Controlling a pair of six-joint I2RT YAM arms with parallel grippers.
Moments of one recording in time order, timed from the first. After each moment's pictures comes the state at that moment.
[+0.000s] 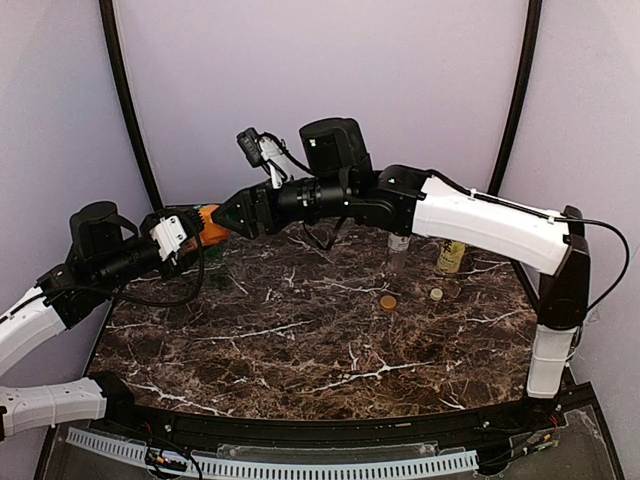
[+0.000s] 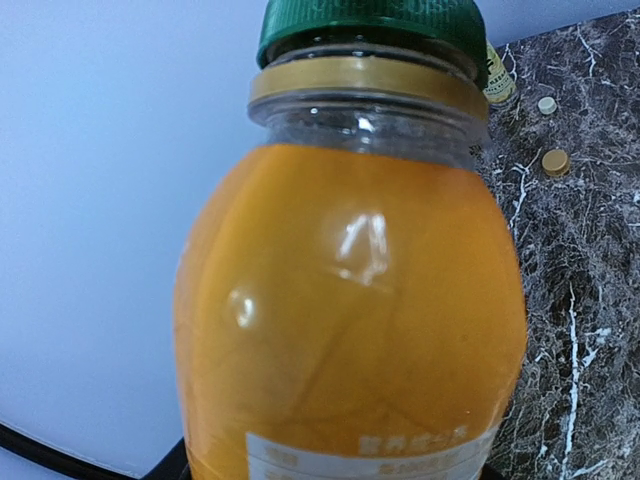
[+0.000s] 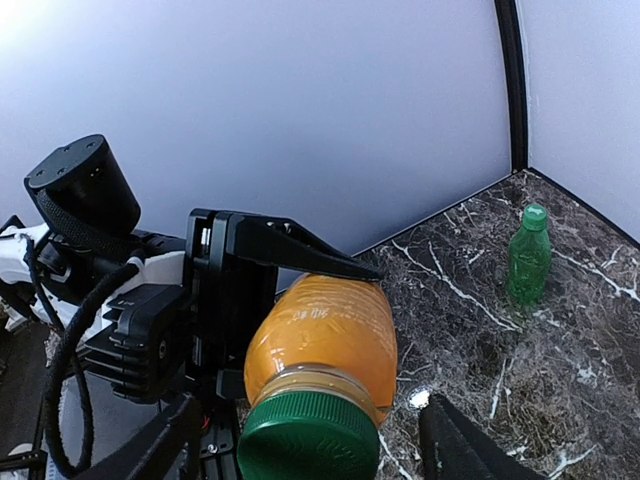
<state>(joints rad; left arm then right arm) -0.54 0.78 0.73 -0.16 0.12 0.81 1.09 1.91 1.92 -0.26 -0.30 0.28</state>
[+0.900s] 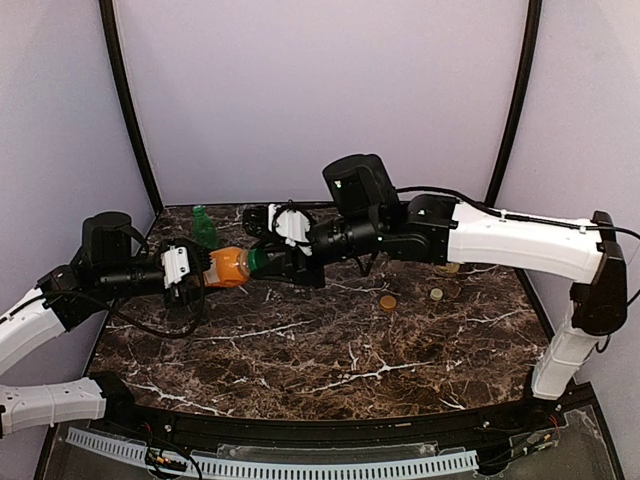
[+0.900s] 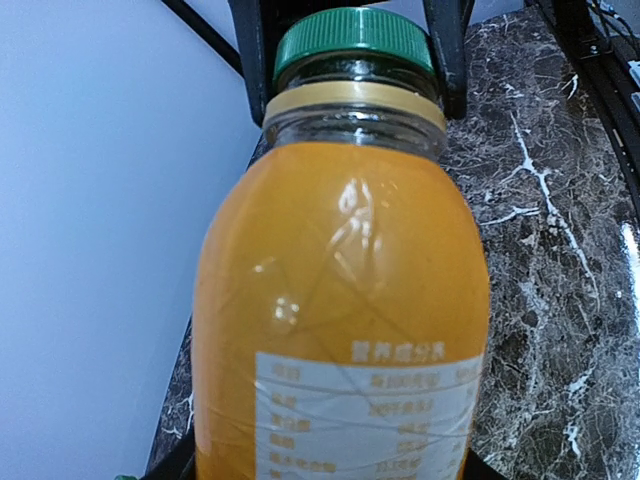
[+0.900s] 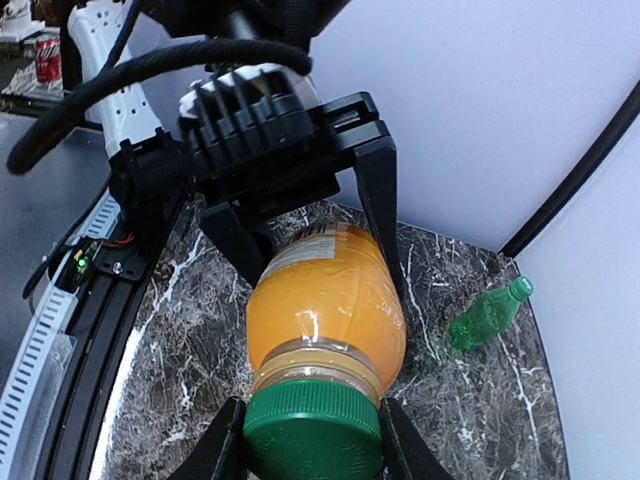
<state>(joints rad) -0.57 0.78 0.73 -0.36 0.34 0.84 1.11 1.72 1.58 -0.26 -0.38 -0.48</state>
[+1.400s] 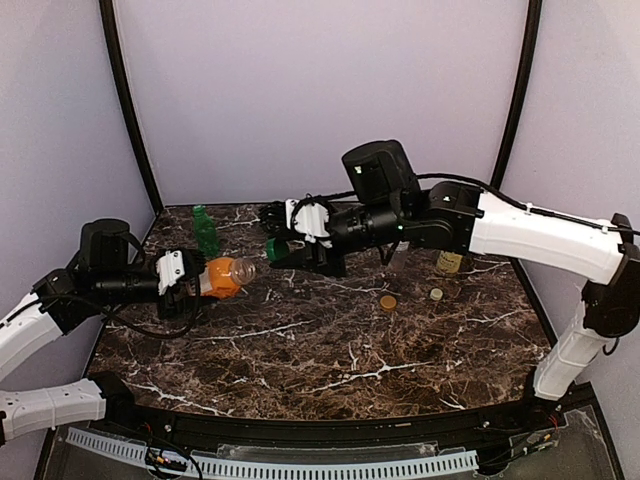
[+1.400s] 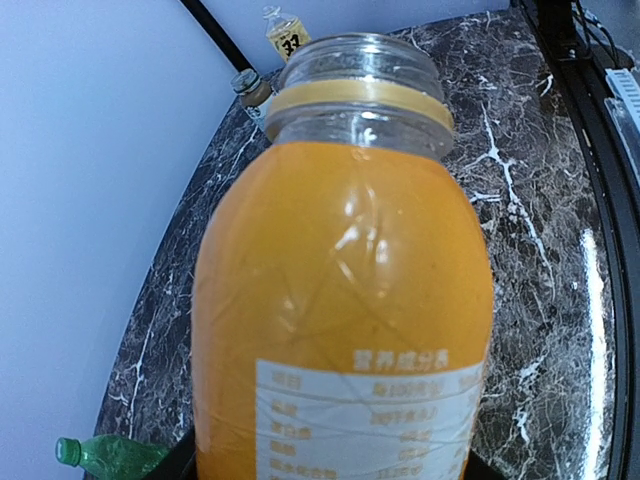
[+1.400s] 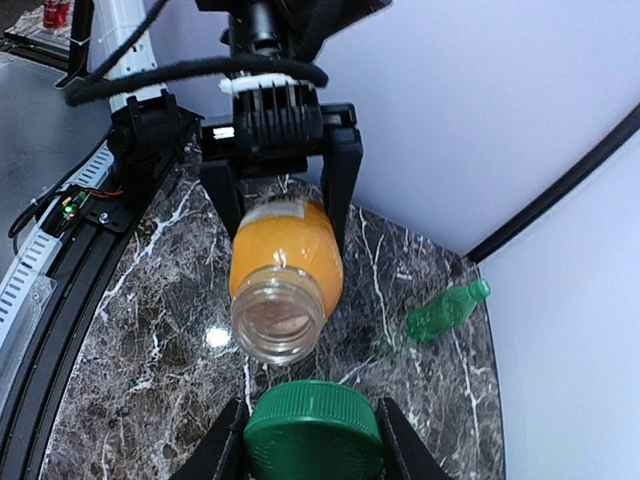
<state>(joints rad) -0.55 0.74 0.72 -0.48 0.41 0.76 1.10 1.62 1.55 -0.36 -0.36 -0.69</state>
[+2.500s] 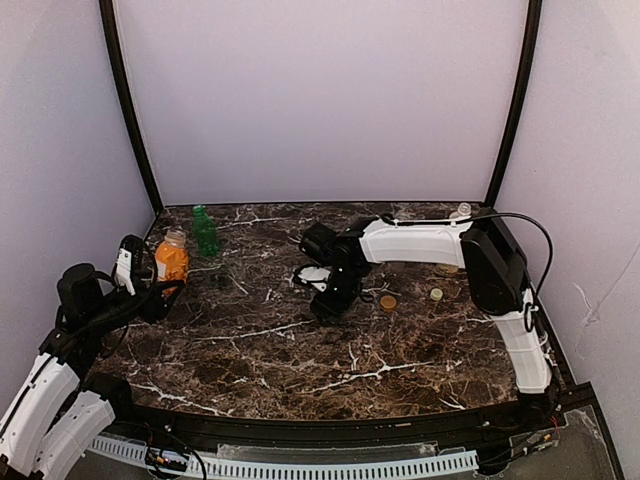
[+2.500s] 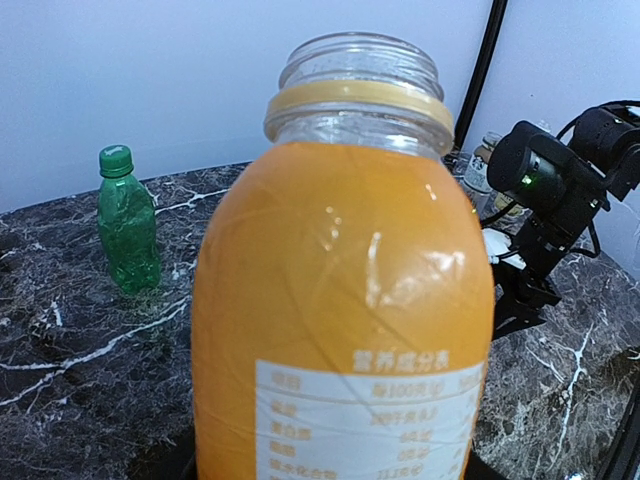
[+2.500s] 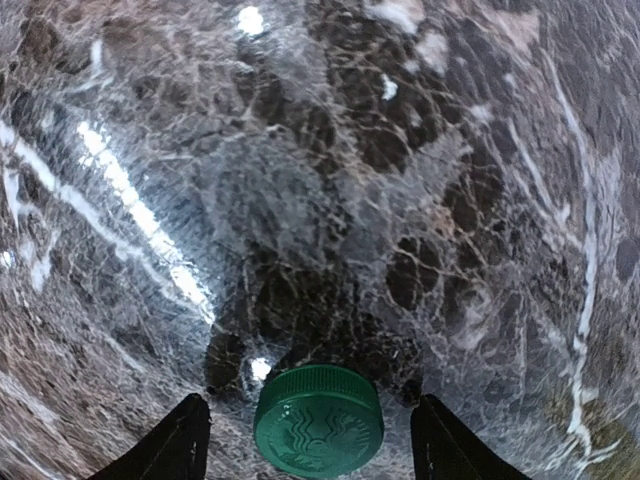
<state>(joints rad) -0.10 0.40 0.31 -0.17 0.46 -0.07 0.92 2.26 1.82 -0.92 -0.04 -0.06</state>
